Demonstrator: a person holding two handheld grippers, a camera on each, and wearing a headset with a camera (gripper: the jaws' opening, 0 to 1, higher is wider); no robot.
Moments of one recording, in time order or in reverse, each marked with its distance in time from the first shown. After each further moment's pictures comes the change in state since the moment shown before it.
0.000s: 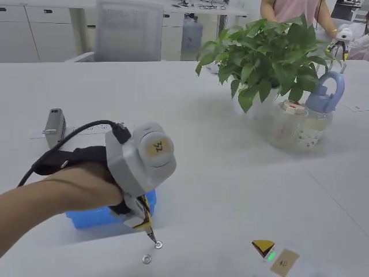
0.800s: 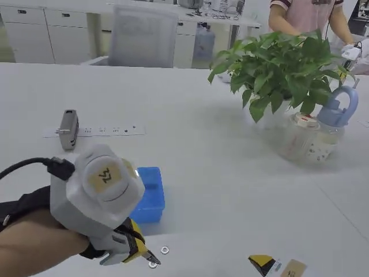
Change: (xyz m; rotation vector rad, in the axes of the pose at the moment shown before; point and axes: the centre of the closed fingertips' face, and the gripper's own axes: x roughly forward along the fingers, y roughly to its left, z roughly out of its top) left arm -0.041 -0.046 -0.019 -0.163 -0.276 0.055; right arm -0.001 0.036 0.011 -0.037 -0.012 0.181
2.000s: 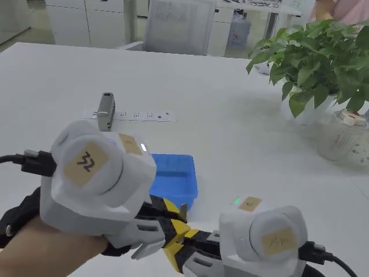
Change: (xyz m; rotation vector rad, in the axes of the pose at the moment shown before) left arm -0.032 -0.010 0.033 -0.090 -0.275 0.054; right arm 0.069 0.041 0.095 0.099 -0.194 0.238
